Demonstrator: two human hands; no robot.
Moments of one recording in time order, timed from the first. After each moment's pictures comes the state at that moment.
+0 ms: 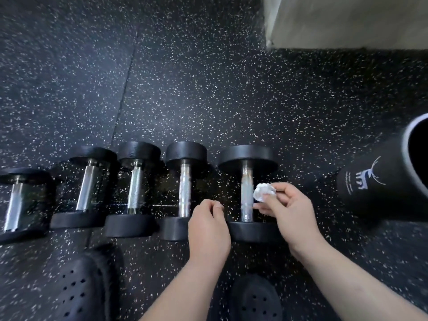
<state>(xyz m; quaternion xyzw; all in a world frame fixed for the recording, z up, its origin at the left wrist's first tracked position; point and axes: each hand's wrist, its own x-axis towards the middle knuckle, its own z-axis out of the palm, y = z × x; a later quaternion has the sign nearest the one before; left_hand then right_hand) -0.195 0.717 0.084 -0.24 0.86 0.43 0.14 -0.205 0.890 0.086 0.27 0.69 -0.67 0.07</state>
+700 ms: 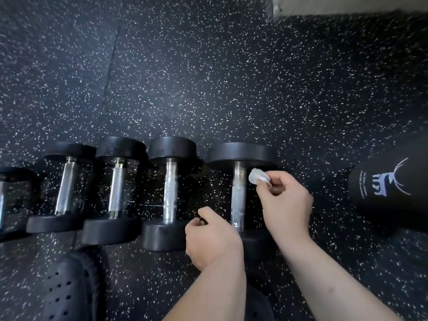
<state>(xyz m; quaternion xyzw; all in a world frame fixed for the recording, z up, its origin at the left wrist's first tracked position) -0.221 0.787 0.064 -0.62 0.69 0.37 0.11 -0.247 0.902 0.052 0.29 0.83 -0.48 -0.01</state>
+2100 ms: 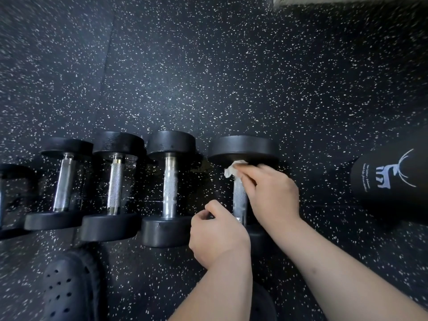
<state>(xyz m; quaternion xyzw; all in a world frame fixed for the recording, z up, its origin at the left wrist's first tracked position) -0.221 0.798 0.078 -0.60 0.70 0.37 0.11 -0.260 0.893 0.023 0.03 0.96 -0.26 -0.04</state>
